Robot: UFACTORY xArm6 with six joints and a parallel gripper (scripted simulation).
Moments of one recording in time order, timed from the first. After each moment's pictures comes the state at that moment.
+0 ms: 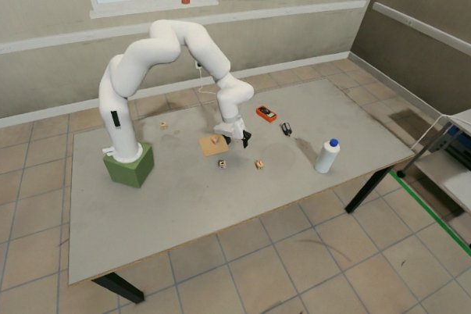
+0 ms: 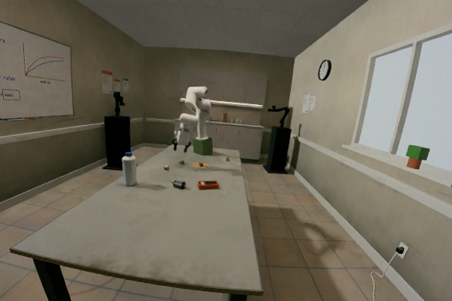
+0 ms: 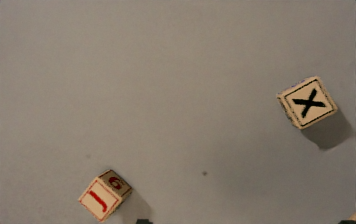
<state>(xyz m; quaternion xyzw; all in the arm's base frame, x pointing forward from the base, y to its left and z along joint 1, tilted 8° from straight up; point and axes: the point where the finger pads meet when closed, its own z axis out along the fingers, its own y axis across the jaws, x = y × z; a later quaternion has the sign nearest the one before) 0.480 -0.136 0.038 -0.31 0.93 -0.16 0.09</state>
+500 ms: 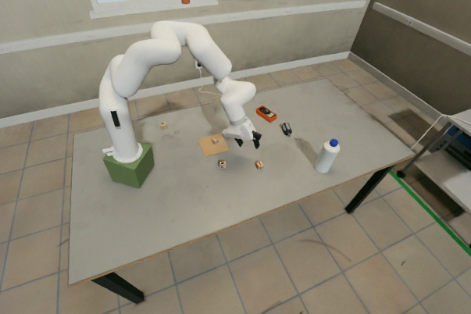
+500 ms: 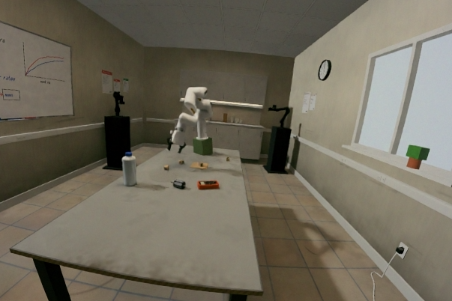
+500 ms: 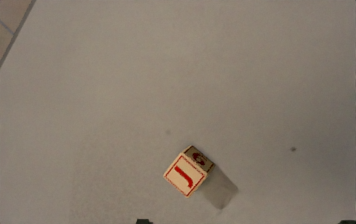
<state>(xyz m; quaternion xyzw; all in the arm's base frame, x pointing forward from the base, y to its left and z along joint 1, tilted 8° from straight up) 0.523 -0.172 0.053 -0.30 0.92 -0.21 0.15</state>
